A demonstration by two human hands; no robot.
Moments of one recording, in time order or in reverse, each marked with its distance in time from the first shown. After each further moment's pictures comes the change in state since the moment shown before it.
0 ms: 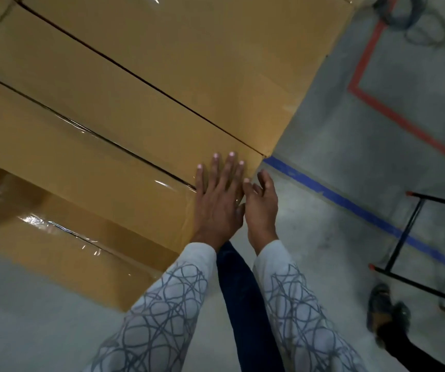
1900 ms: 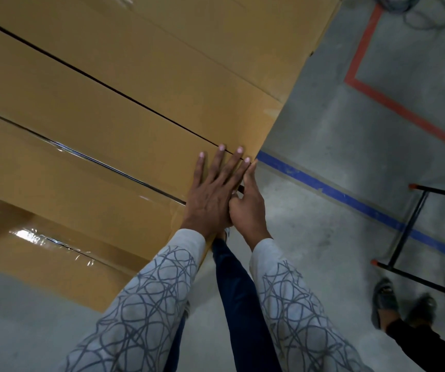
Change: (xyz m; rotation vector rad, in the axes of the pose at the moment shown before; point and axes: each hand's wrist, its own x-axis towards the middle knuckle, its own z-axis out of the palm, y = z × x) left_hand 0.047 0.002 -0.003 0.133 -0.051 0.240; right_hand 0.030 -0.010 -0.011 -0.518 -0.213 -0.179
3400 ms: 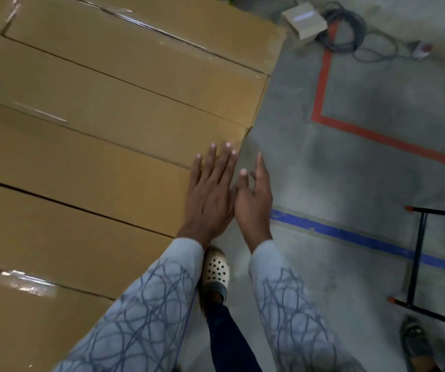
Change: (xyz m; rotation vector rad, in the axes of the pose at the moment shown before) left_hand 0.187 0.025 -0.048 -0.137 0.282 0.047; right_hand 0.133 -0.063 -0.108 0.422 0.415 -0.100
